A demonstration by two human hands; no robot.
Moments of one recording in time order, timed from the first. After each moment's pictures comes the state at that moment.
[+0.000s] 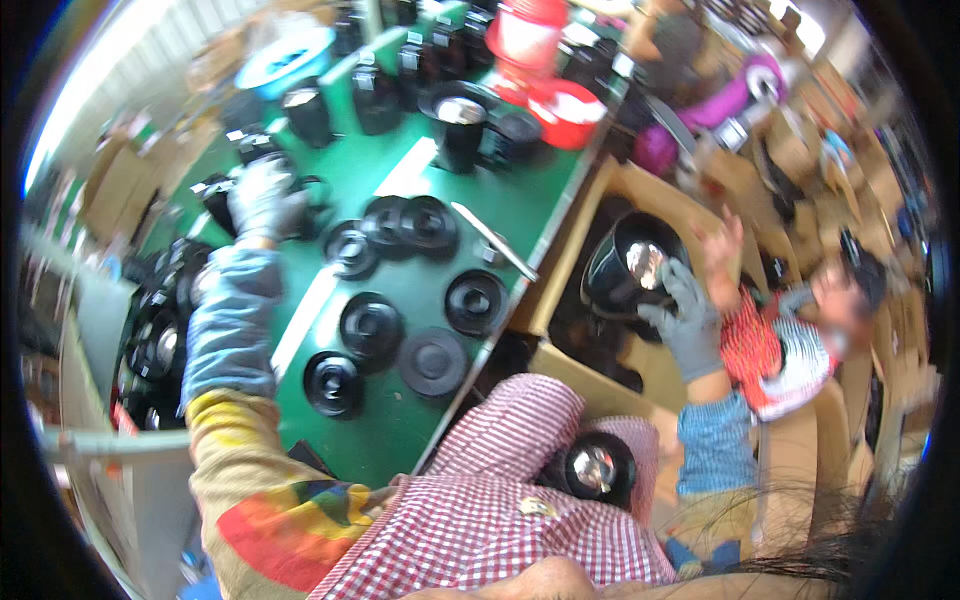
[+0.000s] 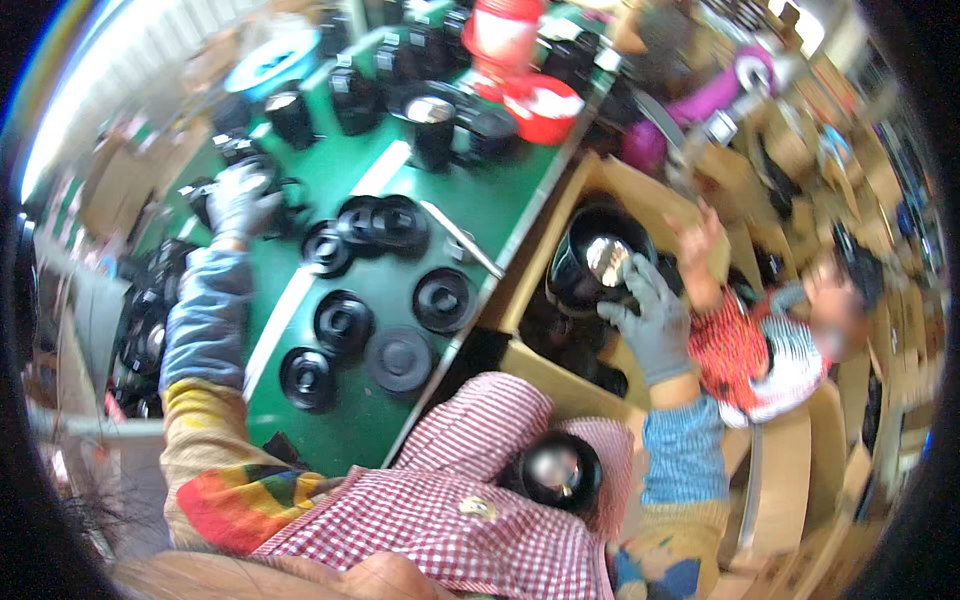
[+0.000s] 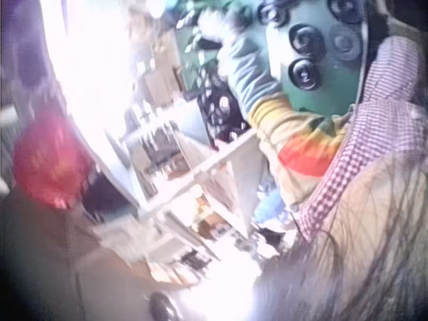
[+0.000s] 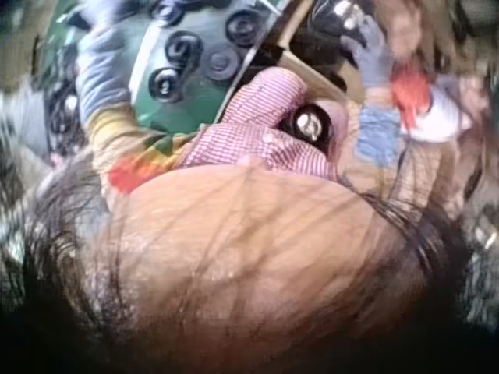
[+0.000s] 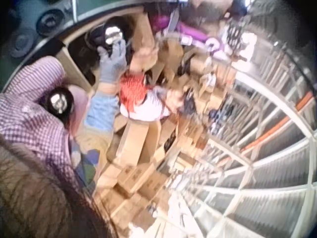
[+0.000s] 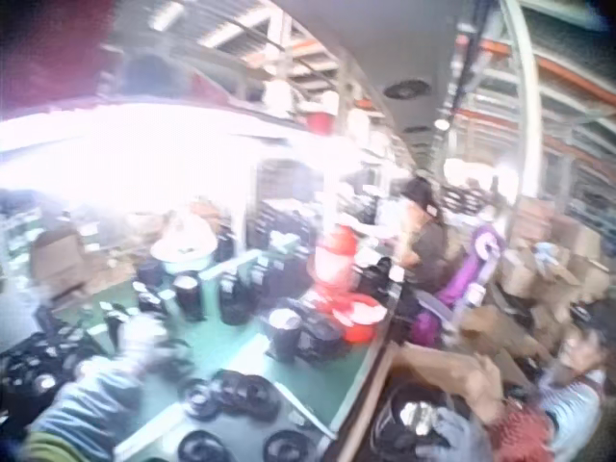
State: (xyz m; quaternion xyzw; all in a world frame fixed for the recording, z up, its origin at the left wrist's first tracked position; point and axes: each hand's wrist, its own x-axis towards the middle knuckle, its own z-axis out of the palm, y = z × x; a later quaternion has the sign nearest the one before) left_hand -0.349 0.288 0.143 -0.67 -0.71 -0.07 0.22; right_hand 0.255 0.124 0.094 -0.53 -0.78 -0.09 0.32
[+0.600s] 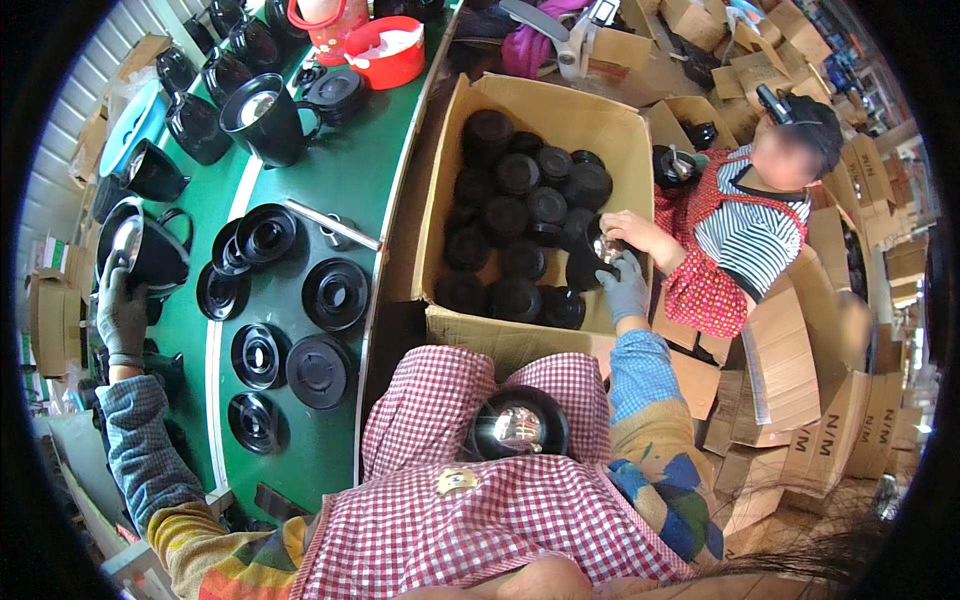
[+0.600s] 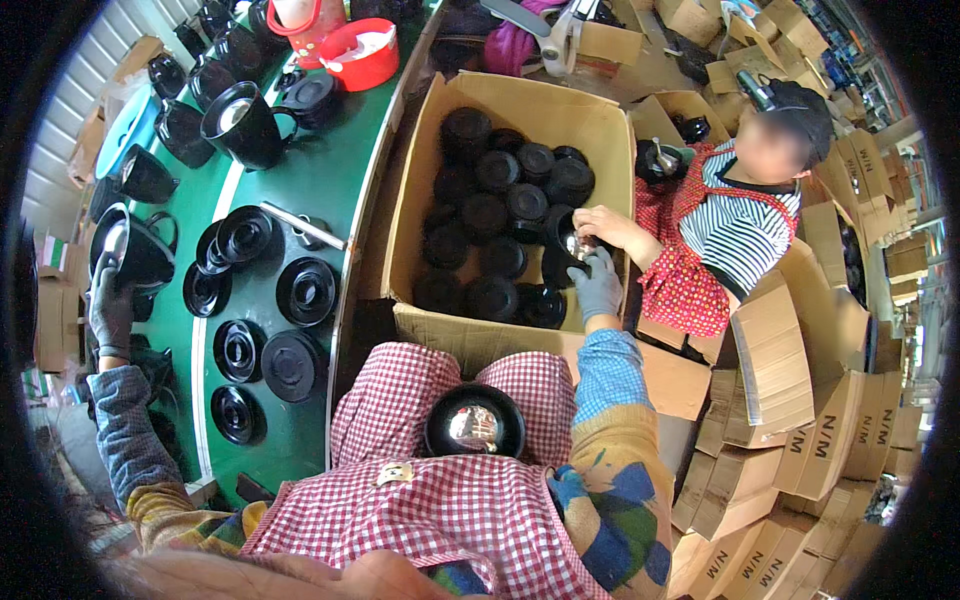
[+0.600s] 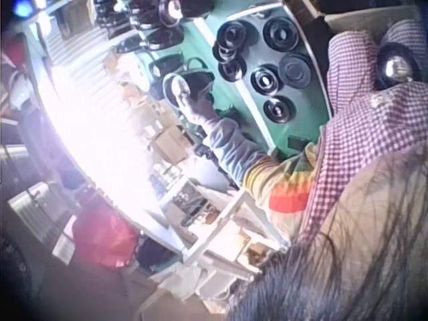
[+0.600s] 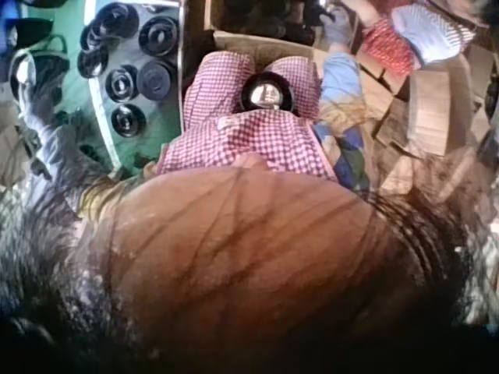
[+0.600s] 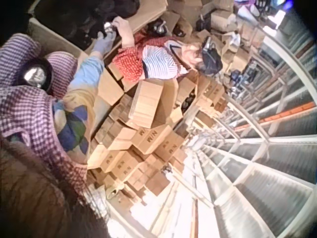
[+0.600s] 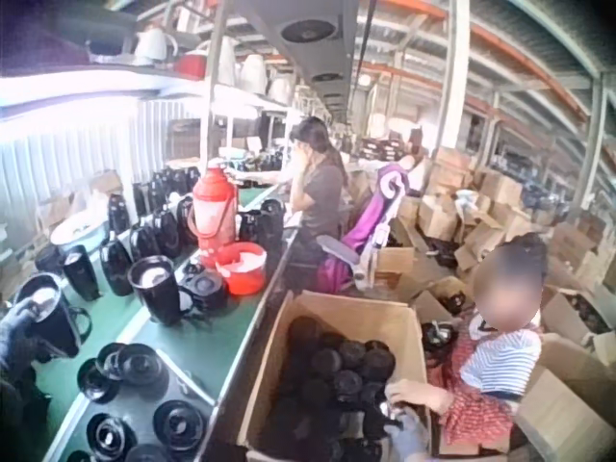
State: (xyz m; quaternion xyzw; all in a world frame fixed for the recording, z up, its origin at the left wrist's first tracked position) left_hand -0.363 0.274 0.136 -0.79 -0.57 -0.18 0.17; right_hand 0.436 0.031 -0.121 -0.87 -0.44 0.09 0.21
